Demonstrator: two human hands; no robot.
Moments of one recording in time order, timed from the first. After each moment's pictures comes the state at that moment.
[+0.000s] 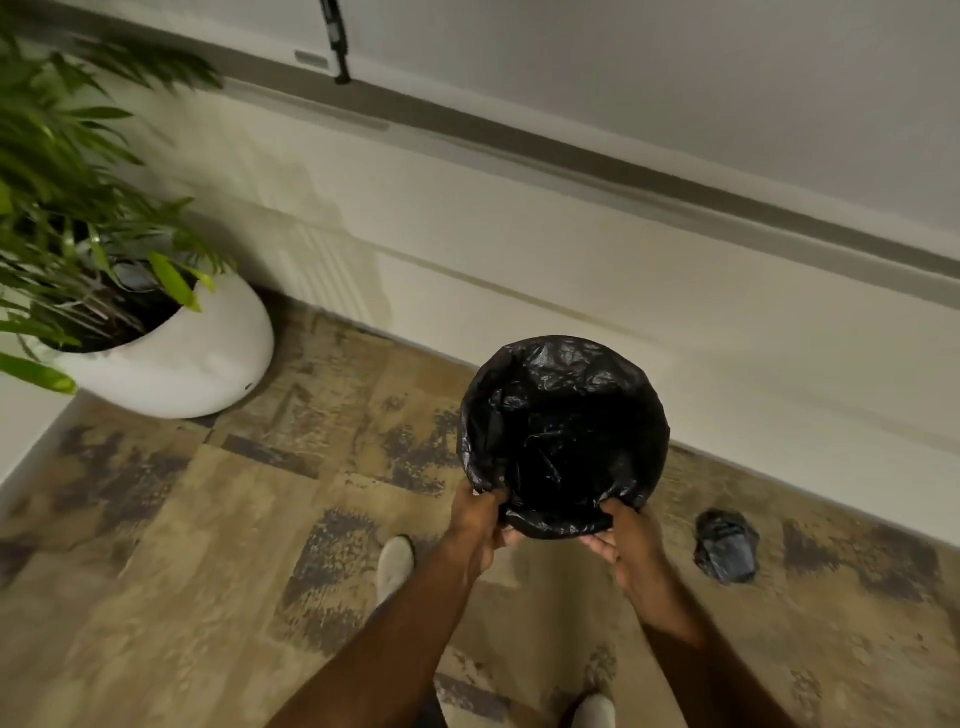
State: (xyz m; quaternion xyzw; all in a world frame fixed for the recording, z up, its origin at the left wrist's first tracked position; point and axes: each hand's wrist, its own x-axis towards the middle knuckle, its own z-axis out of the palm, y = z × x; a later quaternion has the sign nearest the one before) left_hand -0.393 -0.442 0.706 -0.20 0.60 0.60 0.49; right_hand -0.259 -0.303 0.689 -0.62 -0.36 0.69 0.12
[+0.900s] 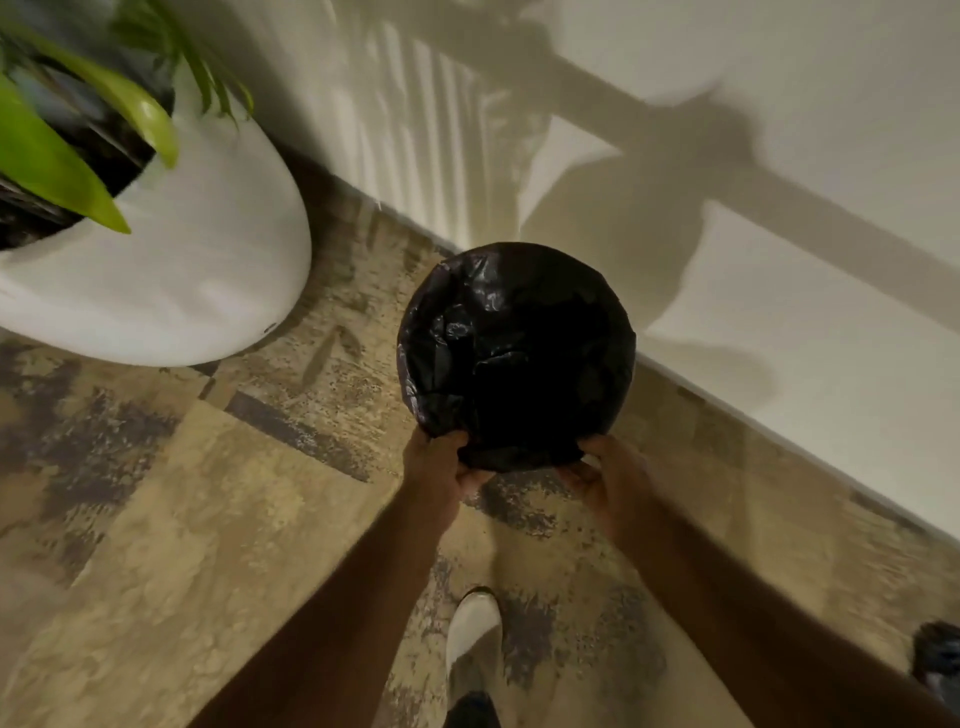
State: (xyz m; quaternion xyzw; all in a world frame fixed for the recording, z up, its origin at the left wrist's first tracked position) left_hand -0.836 -0.542 0.337 -0.40 0.53 0.64 0.38; right_hand -0.730 -0.375 0.340 -0.59 -0.28 0.75 0.02
